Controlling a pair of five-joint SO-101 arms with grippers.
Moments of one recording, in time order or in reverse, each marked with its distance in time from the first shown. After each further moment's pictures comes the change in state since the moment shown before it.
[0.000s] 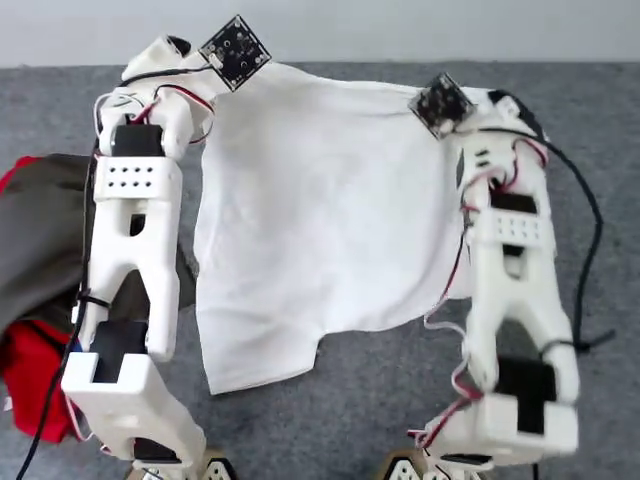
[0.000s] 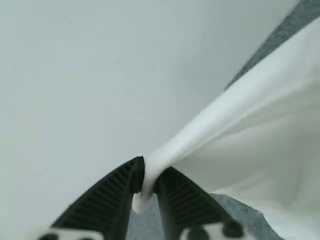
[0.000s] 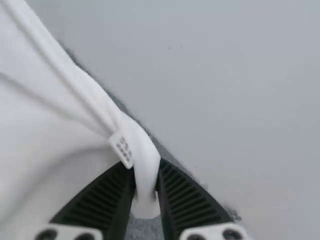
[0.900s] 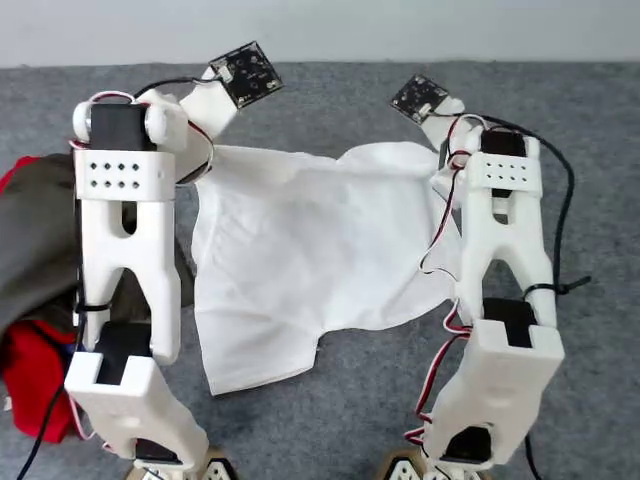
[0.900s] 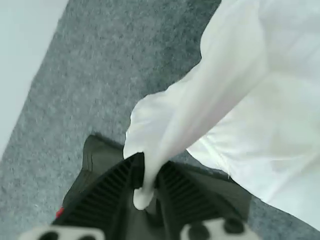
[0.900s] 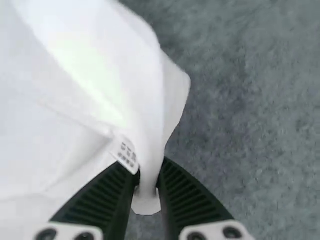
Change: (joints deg) left arm 3.5 -0.1 -22.2 58.4 1.8; right arm -2.3 20.0 -32.8 58.1 -2.2
